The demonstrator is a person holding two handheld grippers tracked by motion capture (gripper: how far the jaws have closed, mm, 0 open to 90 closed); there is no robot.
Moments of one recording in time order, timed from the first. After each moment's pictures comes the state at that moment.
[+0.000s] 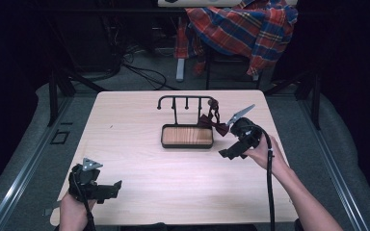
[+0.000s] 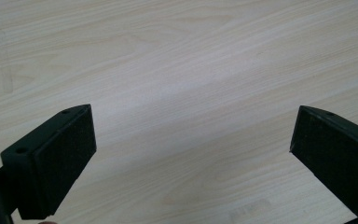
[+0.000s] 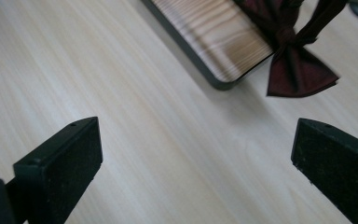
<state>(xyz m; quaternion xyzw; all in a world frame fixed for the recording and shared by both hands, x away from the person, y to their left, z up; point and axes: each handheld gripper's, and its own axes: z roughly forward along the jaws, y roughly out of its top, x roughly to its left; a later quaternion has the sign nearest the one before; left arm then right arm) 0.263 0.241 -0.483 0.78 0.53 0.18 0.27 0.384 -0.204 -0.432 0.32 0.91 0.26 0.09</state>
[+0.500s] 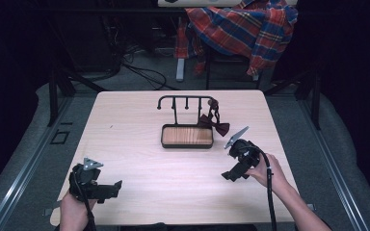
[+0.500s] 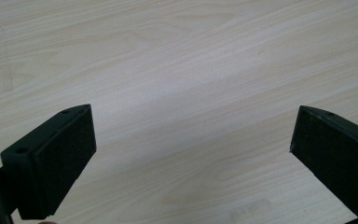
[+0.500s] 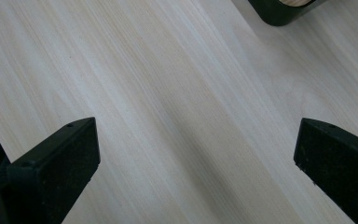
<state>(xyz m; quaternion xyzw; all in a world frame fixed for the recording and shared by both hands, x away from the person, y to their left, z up) 0.264 0.240 -0.483 0.78 0.54 0.18 0.26 0.359 -0.207 -0.484 0.30 0.93 0.20 0.05</state>
